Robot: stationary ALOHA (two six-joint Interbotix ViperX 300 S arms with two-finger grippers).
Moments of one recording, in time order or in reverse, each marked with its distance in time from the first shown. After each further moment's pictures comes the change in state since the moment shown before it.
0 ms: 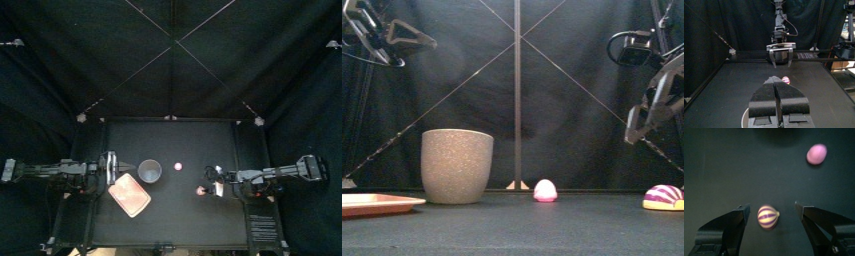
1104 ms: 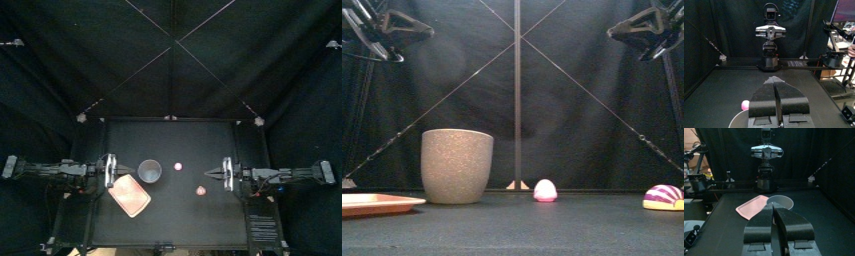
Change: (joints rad) left arm -0.095 0.002 0.015 -0.058 -0.083 -0.005; right arm -0.035 -0.390 0.032 -0.072 -0.460 -0.095
